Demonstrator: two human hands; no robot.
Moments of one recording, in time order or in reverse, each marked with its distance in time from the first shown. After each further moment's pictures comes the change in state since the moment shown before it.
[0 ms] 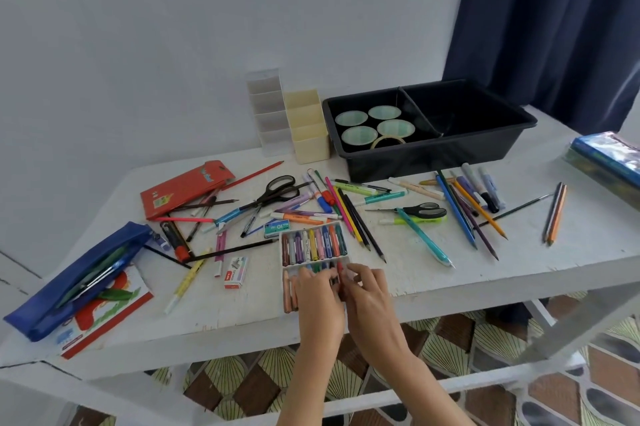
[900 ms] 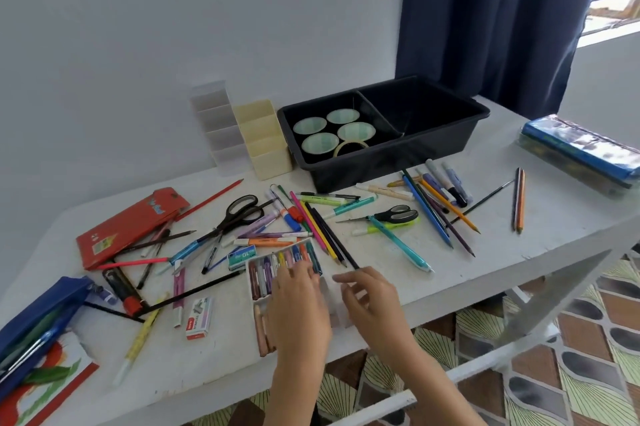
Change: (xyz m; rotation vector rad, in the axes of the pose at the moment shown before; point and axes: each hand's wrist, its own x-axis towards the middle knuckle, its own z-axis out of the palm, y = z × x) left_hand 0.026 0.016 -0.013 0.148 0.061 0.190; right_hand 0.027 0.021 -0.024 0.393 0.007 0.327
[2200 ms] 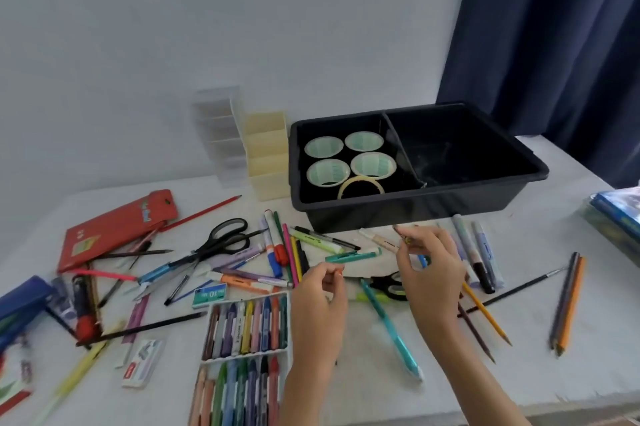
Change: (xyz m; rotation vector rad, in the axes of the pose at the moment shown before) left_hand 0.087 0.075 0.059 -0.538 0.163 -0.130; right_hand 0.155 0.050 -0.087 0.036 0.428 -0.212
